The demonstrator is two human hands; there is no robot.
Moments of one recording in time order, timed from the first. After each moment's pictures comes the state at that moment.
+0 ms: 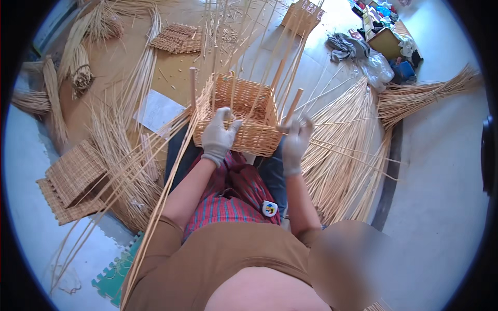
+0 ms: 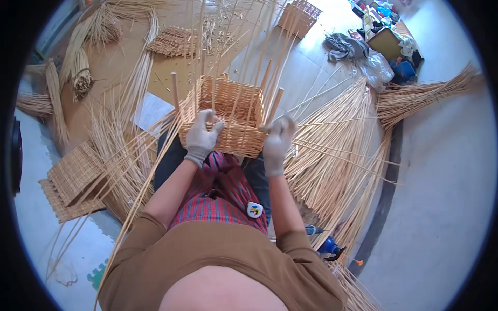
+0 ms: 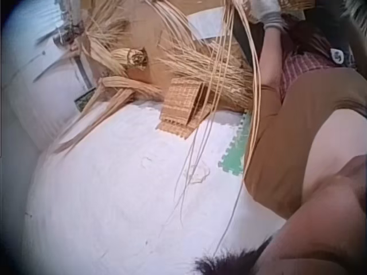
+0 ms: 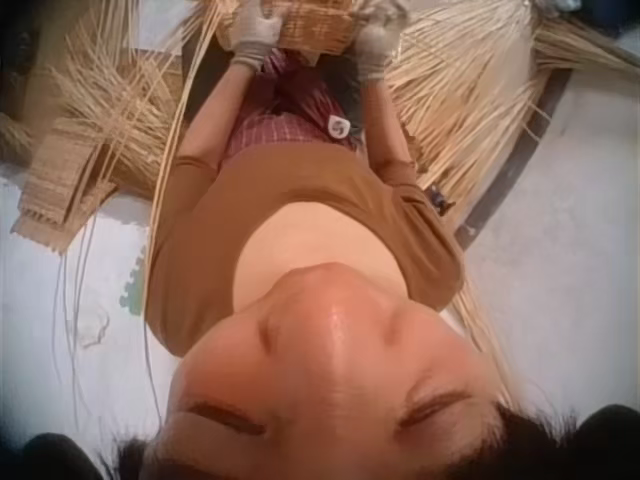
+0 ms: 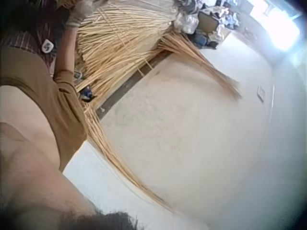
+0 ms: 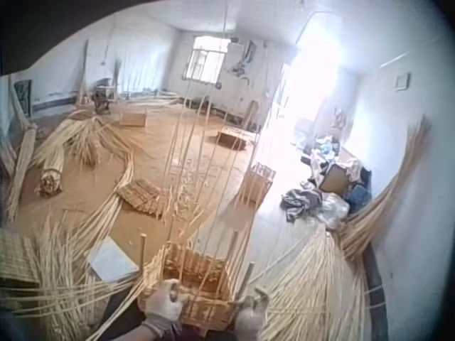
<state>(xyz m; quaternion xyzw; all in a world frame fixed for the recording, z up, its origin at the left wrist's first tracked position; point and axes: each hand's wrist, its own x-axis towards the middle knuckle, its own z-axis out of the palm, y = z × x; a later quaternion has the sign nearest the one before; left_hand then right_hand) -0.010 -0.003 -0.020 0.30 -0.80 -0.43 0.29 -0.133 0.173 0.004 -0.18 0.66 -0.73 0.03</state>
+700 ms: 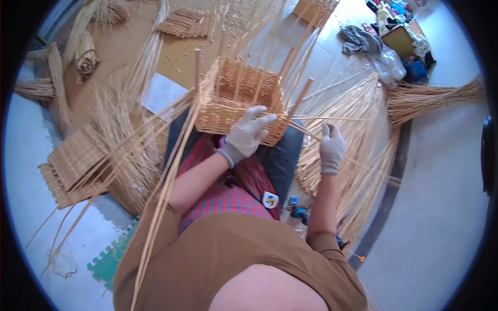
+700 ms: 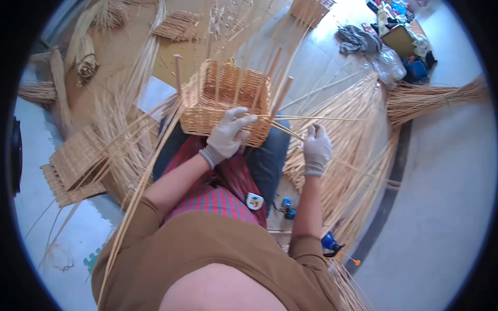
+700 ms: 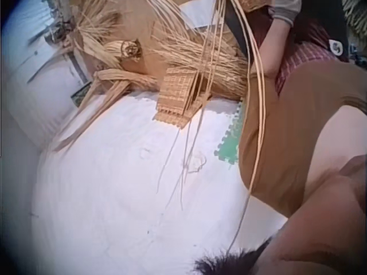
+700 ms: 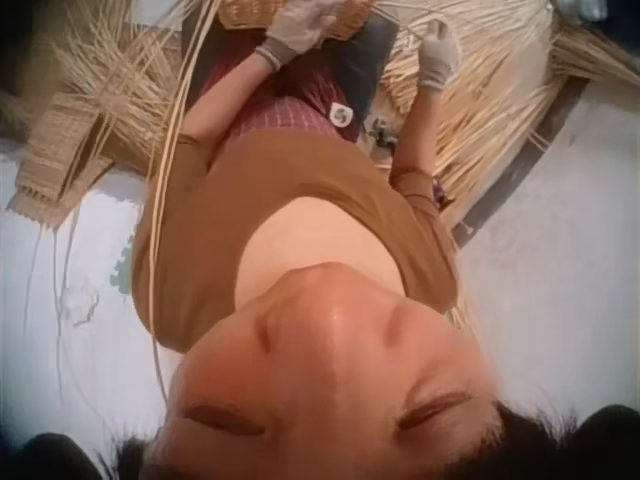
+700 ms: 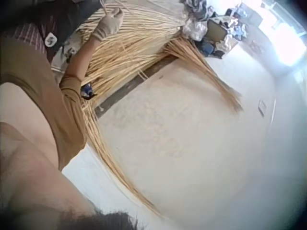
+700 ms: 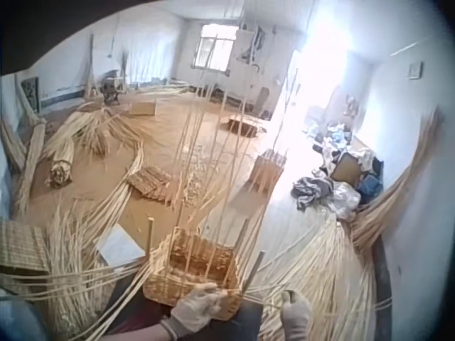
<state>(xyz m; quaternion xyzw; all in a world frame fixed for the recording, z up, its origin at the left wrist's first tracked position) -0.009 0.048 -0.006 0.05 -0.85 -0.41 0.31 -0.183 0.276 0.018 -0.16 0.94 -0.27 -0.10</state>
